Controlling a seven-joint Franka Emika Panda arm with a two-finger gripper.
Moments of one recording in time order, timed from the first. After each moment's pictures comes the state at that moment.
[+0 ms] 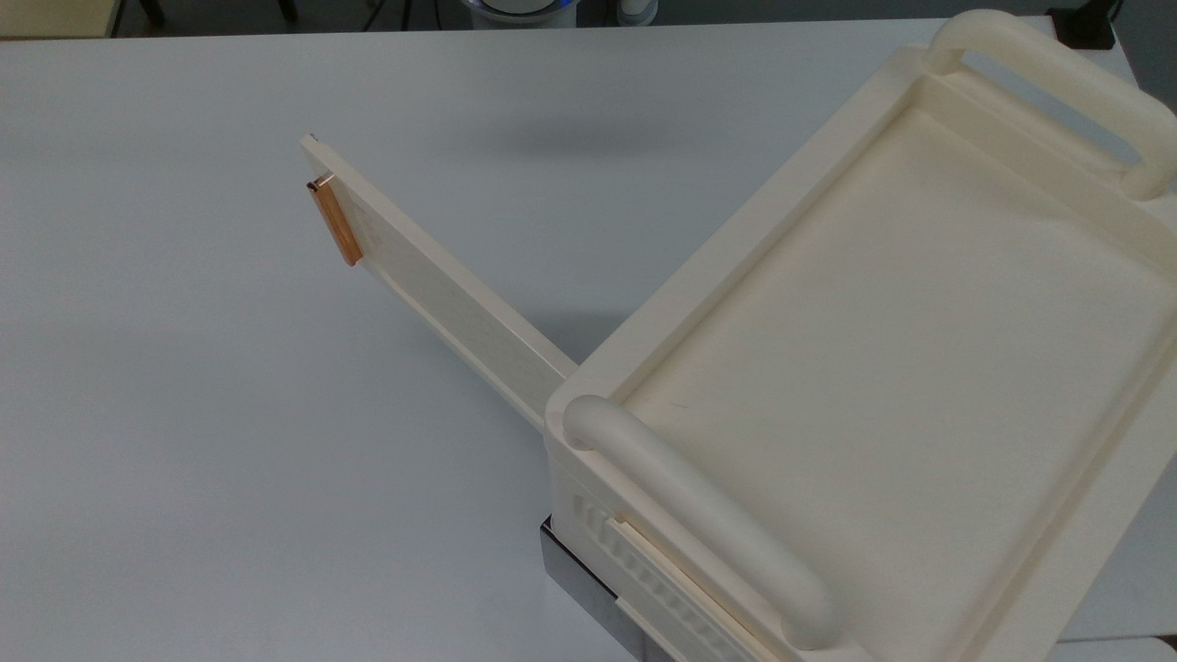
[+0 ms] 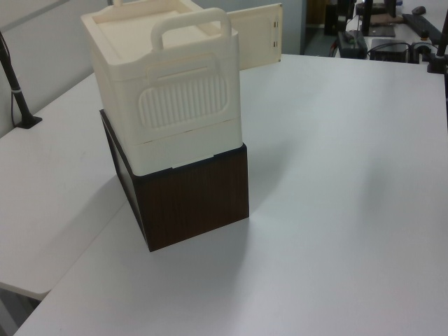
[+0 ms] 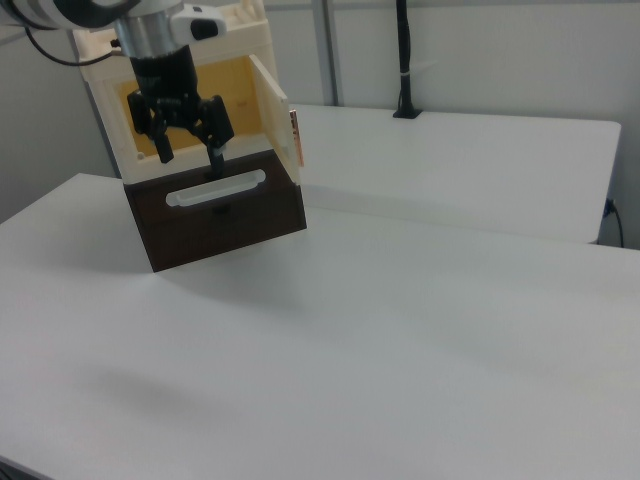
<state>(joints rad) -0.03 -0.04 -0.01 -1.53 0.00 1.55 -0.09</state>
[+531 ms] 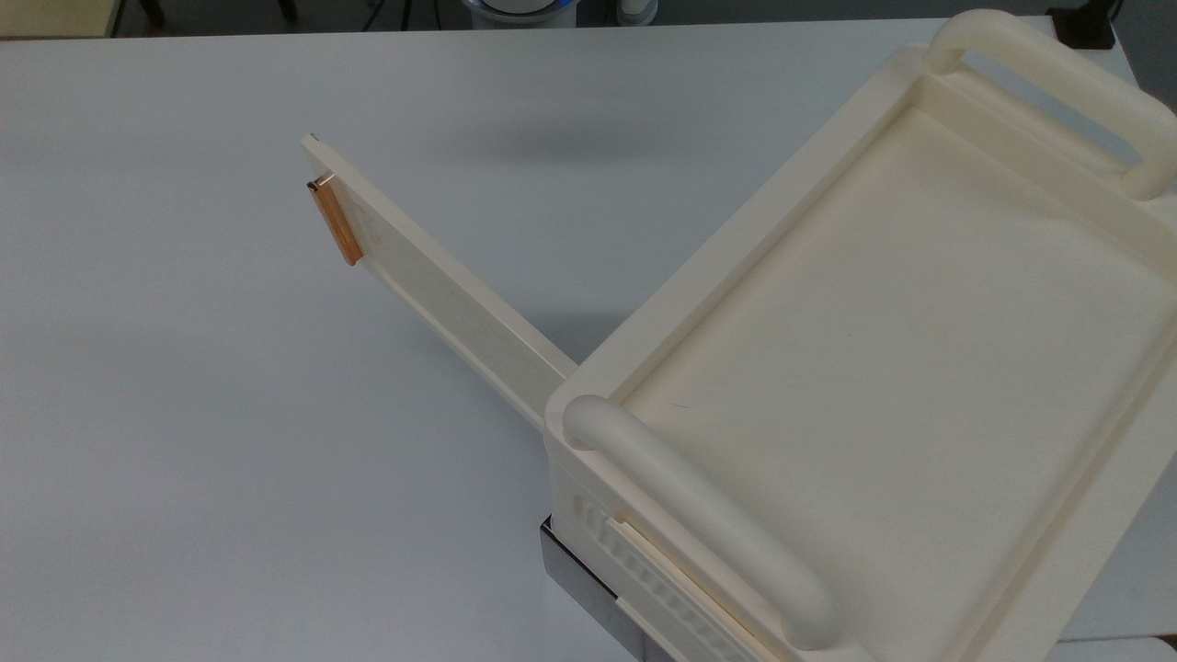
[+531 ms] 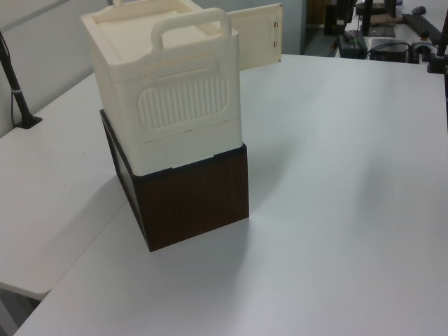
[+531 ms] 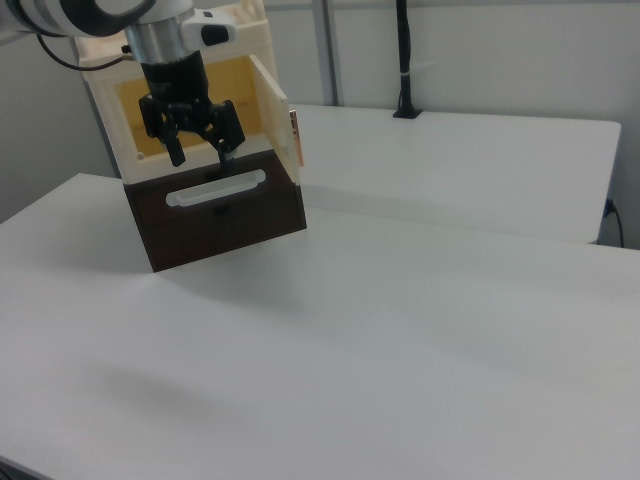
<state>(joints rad) -0.04 -0.04 -0.03 -1.56 0.00 1.59 -0.09</state>
